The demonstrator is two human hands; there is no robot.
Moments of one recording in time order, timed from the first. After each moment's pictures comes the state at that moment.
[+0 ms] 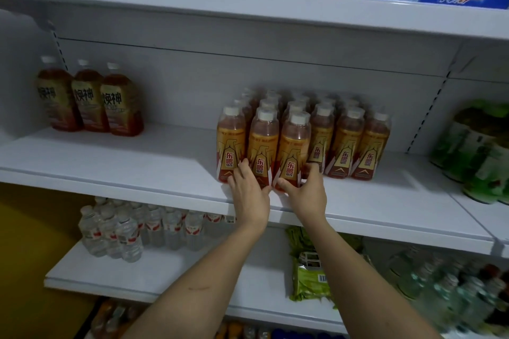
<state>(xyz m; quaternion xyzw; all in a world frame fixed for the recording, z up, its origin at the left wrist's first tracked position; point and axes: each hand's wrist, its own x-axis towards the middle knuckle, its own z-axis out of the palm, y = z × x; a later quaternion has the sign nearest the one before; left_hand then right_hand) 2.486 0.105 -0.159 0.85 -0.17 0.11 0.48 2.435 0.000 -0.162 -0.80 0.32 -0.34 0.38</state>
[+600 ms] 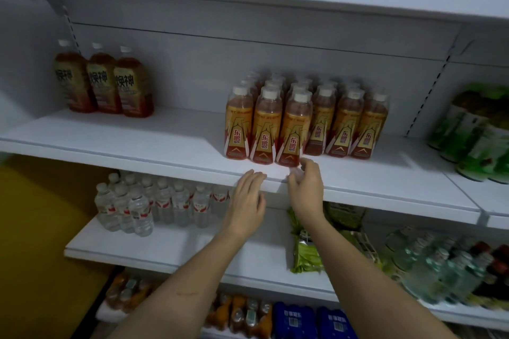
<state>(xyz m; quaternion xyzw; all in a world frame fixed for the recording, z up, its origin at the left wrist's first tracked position) 2.456 0.170 -0.218 0.82 -0.39 0.13 0.39 2.394 0.040 -0.175 -0.81 0.27 -0.36 0.38</state>
